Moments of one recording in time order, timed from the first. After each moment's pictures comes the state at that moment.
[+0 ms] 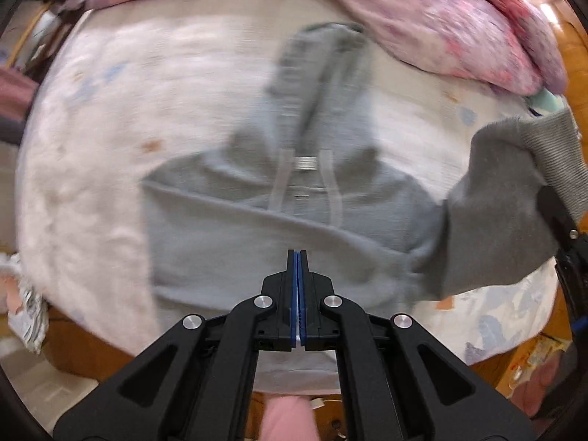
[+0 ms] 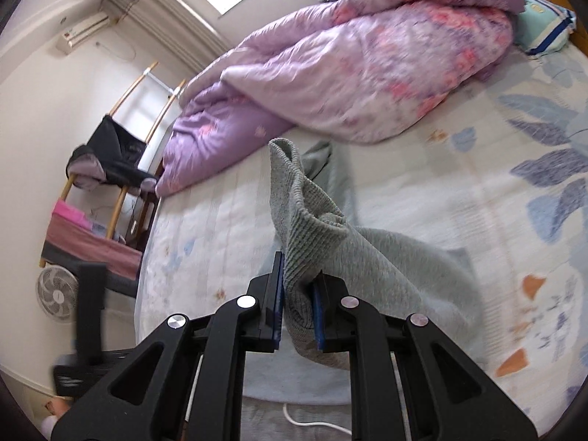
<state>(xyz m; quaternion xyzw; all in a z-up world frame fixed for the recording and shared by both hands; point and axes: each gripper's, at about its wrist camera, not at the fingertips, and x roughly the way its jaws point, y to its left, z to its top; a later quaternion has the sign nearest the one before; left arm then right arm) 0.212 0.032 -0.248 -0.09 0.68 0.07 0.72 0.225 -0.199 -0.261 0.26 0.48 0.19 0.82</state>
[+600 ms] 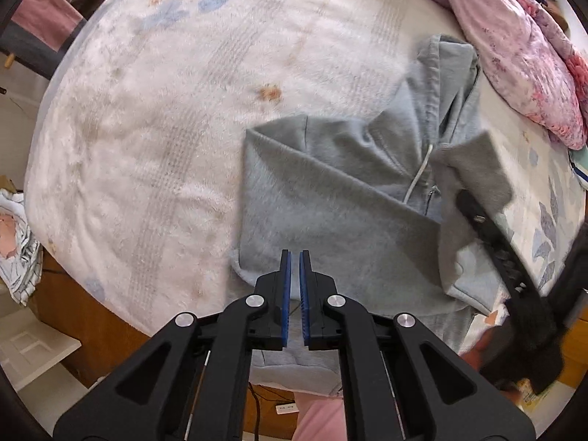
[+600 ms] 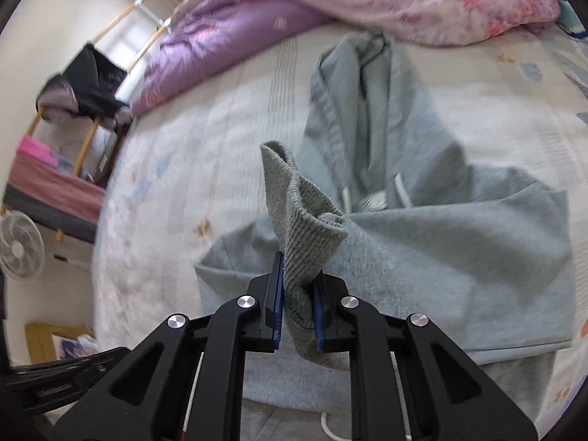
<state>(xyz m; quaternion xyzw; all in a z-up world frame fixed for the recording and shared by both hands) 0.143 0.189 -0.299 -0.16 0.69 0.14 0.69 0.204 -0.010 -0.380 0.17 0.56 0.19 0.79</state>
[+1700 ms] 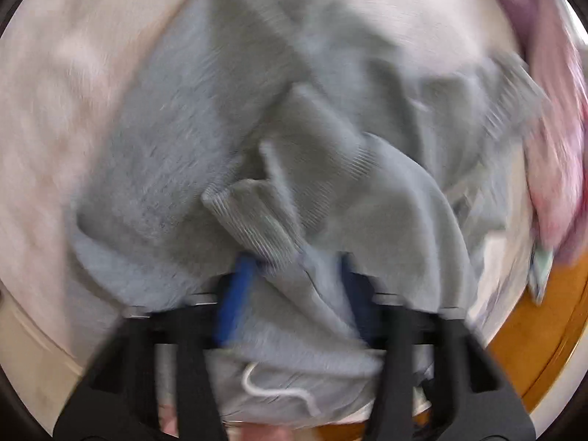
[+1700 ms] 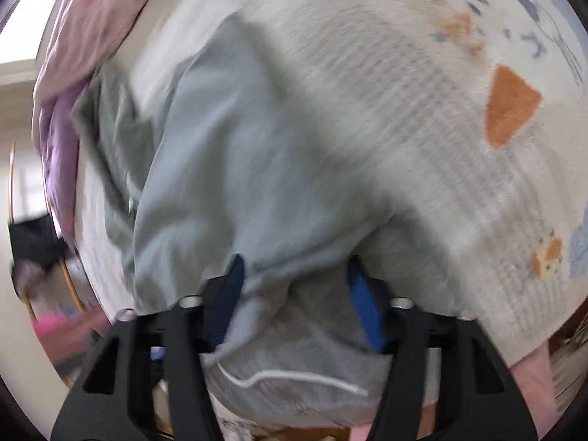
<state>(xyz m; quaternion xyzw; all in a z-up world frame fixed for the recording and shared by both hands) 0.140 0.183 -0.474 -0.43 0.67 0.18 0.57 0.134 -0.277 -0.493 0.43 0.66 -0.04 0.61</state>
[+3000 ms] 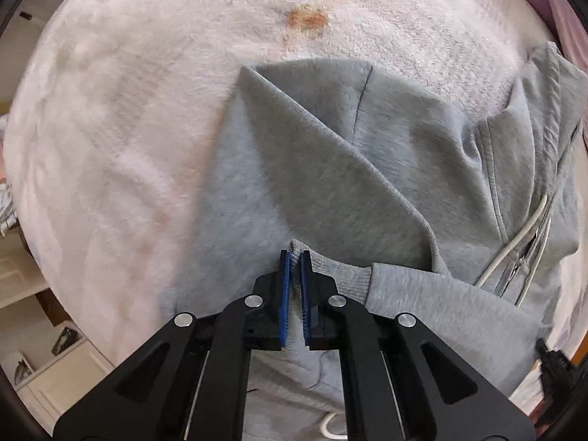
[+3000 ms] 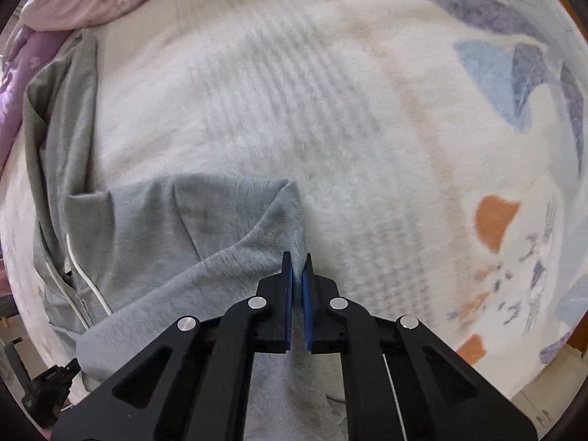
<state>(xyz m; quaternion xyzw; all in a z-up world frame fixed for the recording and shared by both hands) 0.187 0.170 -0.471 -0.23 0.70 0.25 0.63 0.279 -0.284 -0.506 0.17 0.71 -0.04 0.69</state>
